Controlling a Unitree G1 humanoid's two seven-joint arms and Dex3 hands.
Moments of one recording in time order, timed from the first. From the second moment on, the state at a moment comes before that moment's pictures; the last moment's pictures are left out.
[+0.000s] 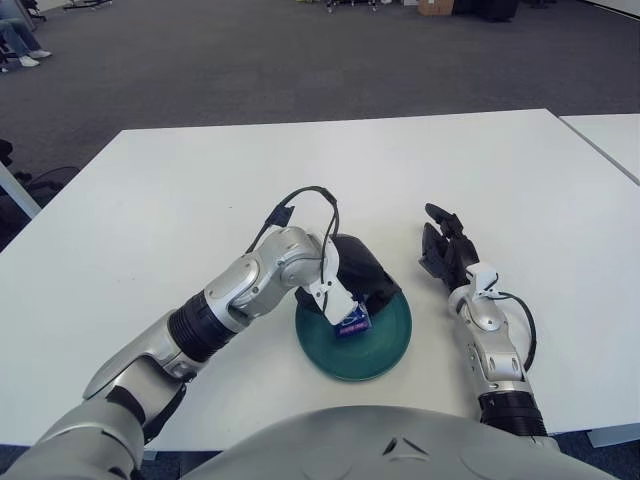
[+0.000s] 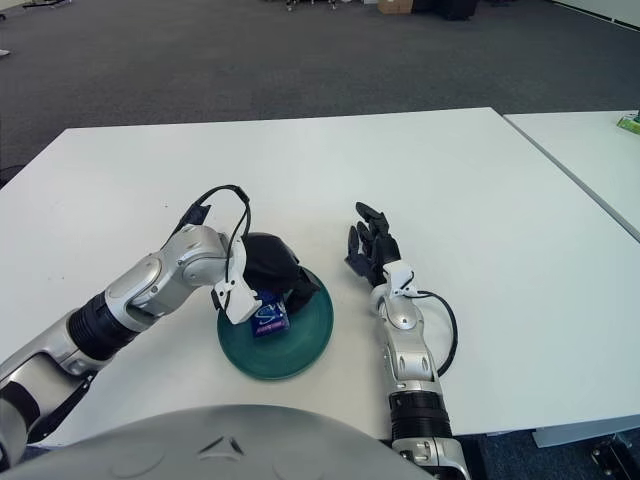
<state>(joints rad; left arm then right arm) -0.44 0.40 -0.70 -0.26 0.66 -0.17 -0.95 0.08 -0.03 -0.02 0.08 -0.02 -0.07 0.01</state>
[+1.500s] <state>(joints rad) -0.49 0.47 -0.71 -0.22 0.48 -0.36 -1.07 0.08 -0.04 -0.03 0.05 0.02 0.00 0.03</state>
